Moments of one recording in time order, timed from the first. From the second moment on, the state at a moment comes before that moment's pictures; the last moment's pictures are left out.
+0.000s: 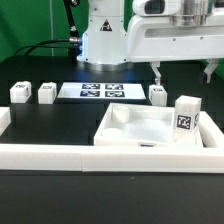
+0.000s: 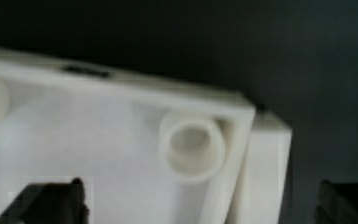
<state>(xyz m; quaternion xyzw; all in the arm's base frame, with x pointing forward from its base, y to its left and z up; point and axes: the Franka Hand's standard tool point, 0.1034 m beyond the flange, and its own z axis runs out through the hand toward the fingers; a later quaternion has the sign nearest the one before) 0.496 0.121 0.076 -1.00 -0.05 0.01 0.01</state>
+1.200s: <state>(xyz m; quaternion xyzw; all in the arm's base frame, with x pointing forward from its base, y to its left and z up) 0.386 0.107 0.037 -0.94 0.01 0.35 -0.01</state>
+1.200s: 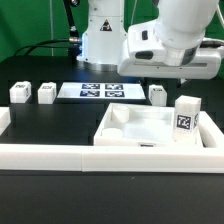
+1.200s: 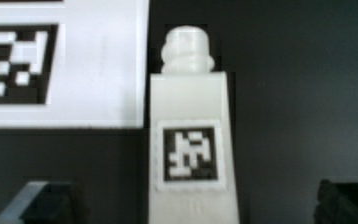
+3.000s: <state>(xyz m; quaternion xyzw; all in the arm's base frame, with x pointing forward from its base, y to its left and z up) 0.370 0.105 0.008 -0.88 0.05 0.47 -0.03</state>
